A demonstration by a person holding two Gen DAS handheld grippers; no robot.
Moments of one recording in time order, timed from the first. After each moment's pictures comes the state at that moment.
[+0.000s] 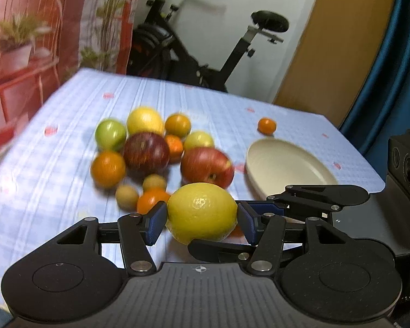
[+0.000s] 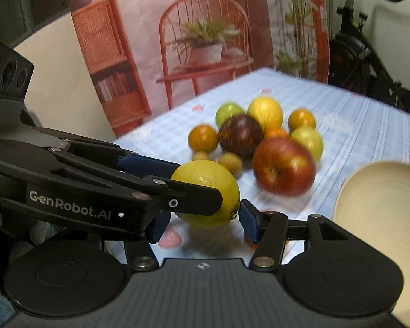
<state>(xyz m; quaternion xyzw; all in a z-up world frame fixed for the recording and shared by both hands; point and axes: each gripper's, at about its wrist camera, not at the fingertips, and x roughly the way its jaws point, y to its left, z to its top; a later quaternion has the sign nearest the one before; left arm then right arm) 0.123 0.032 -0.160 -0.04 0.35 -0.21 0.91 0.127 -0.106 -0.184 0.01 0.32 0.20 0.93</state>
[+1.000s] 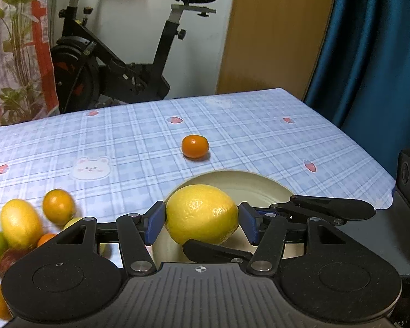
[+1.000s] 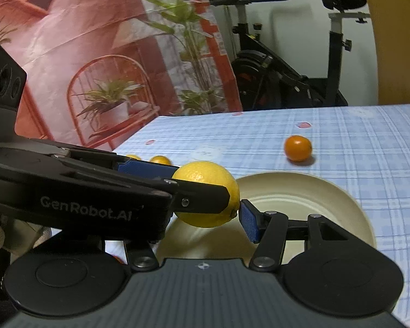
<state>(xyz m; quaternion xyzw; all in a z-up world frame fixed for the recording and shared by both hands) 0.218 -0.123 -0.165 0.07 0.36 -0.31 0.88 0.130 -0.249 -0.175 0.13 0.26 0.04 0.96</state>
